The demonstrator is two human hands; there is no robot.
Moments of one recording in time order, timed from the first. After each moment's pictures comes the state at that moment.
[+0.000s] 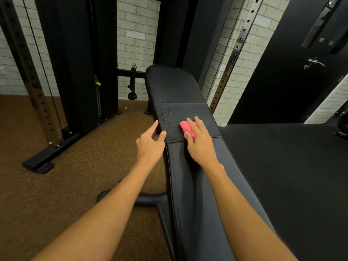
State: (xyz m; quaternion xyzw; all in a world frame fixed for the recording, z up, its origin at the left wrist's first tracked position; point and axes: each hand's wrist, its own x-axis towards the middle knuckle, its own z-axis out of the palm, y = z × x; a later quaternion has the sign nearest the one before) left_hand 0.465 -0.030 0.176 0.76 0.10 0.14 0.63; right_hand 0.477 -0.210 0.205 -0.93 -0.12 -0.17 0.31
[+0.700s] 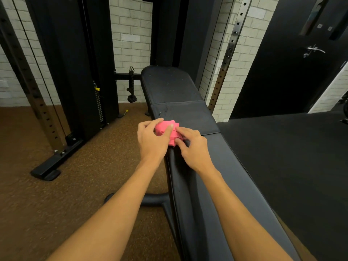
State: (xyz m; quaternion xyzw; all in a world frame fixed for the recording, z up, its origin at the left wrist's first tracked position) left_hand 0.448 -0.045 0.208 0.79 0.07 0.25 0.55; right_hand 0.448 -0.195 0.200 -0.89 -0.16 -0.19 0.39
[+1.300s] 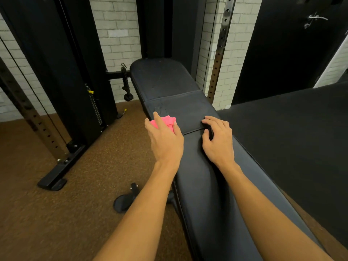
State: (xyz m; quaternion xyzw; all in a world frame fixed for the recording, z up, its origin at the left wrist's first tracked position) left_hand 0.467 -0.094 0.198 0.87 0.11 0.22 0.42; right_hand 0.479 -0.255 0.166 -0.89 -0.04 -0.32 0.31
